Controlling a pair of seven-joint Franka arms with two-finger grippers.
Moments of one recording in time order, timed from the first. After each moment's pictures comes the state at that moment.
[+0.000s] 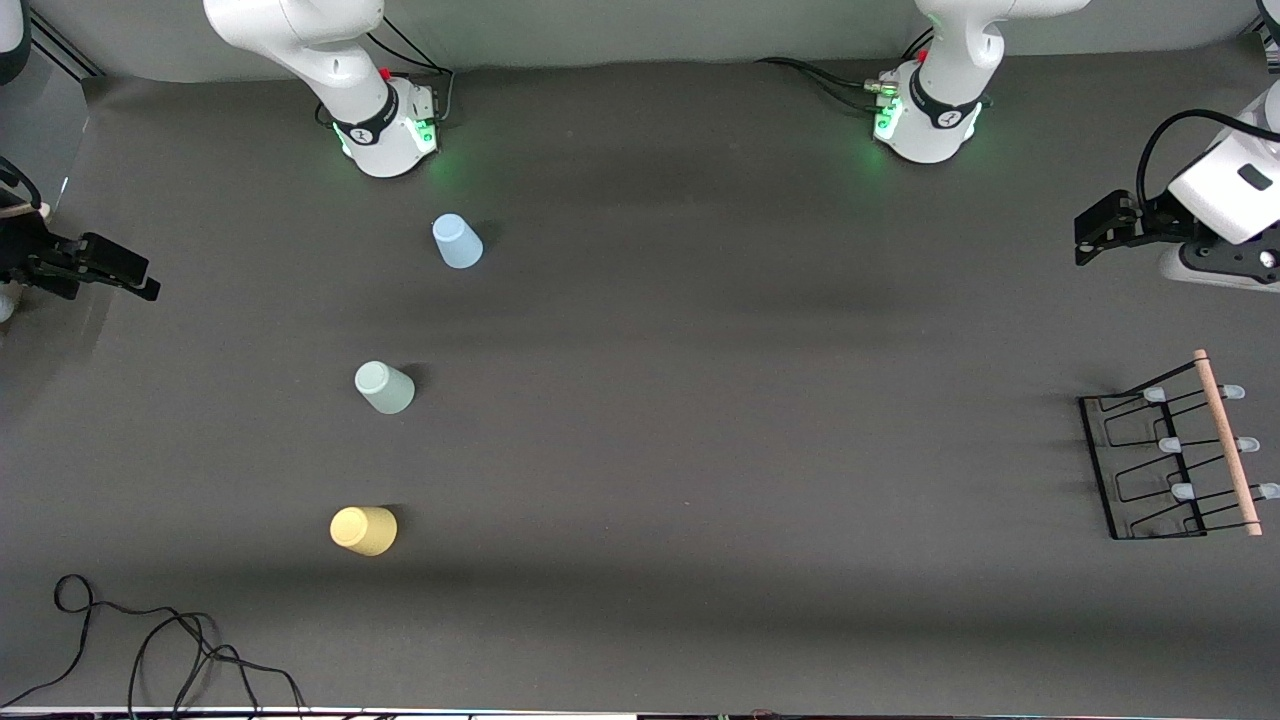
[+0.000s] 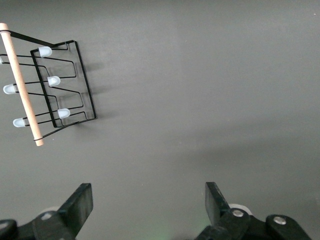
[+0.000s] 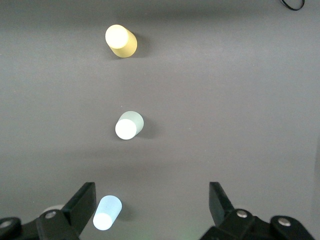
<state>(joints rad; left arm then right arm) -0.01 -0.10 -0.04 -1.74 0.02 1.60 0.12 0.12 -0.04 -0.19 -1.65 0.00 1.58 0.00</state>
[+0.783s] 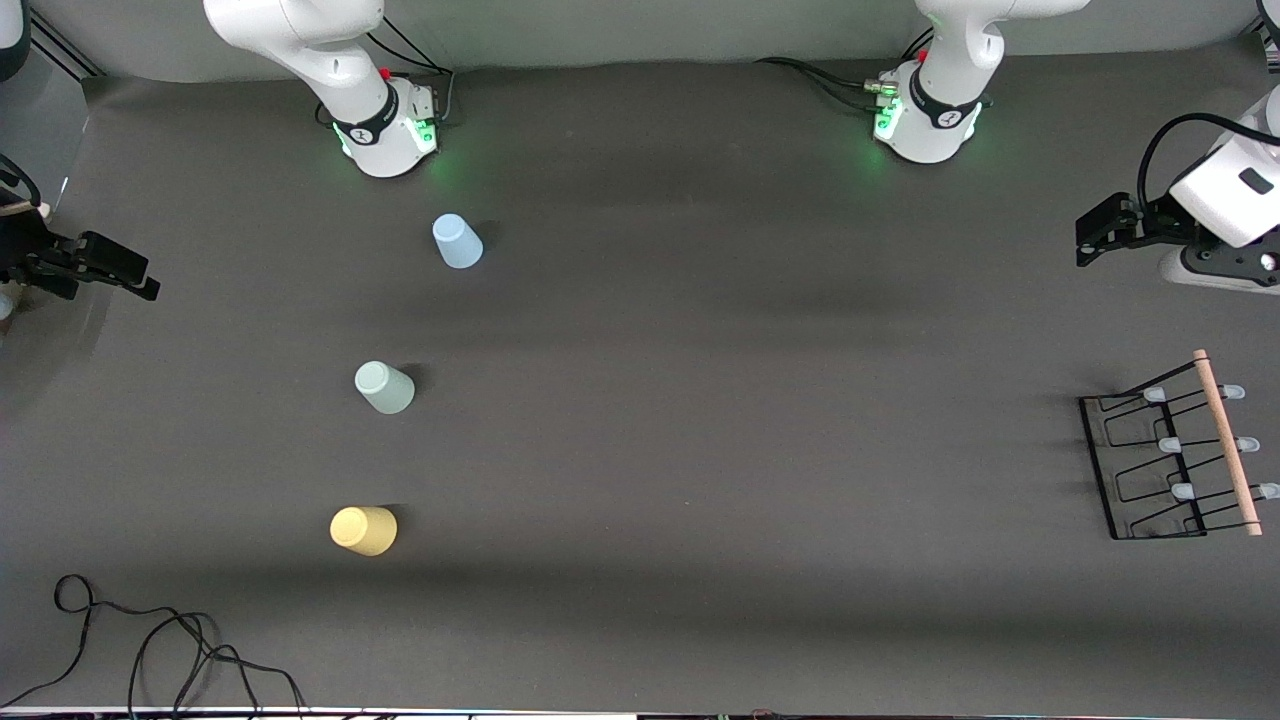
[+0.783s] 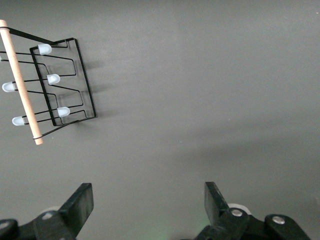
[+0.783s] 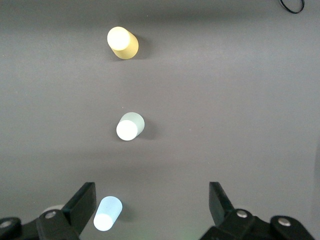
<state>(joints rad) -0.01 -0.09 -0.04 -1.74 0.02 1.61 0.12 0.12 -0.04 -0.19 -1.64 0.00 1.58 0.00</state>
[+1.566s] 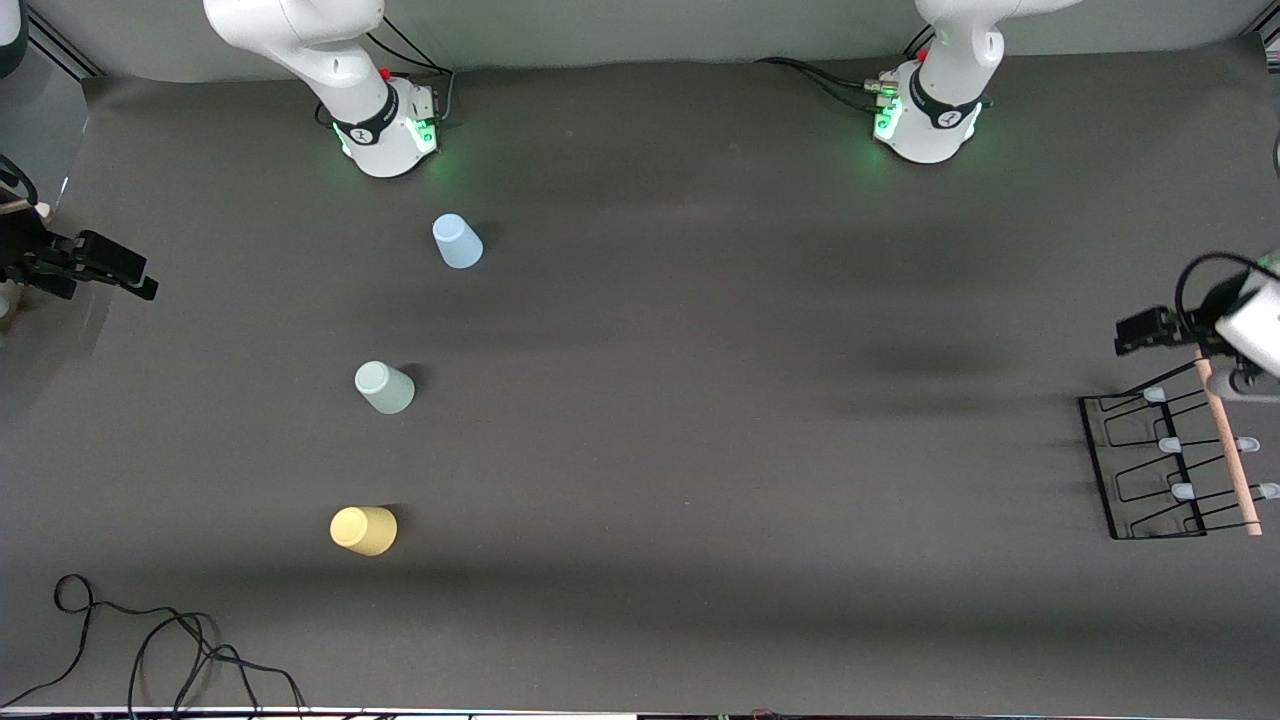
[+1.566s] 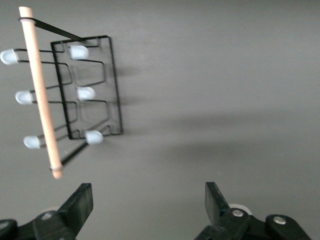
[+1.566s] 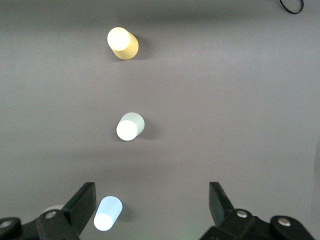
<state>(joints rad) 0.17 0.16 -0.03 -1.75 0.05 1.84 0.20 0.12 -0.04 -0.19 -1.64 0.00 1.58 0.00</state>
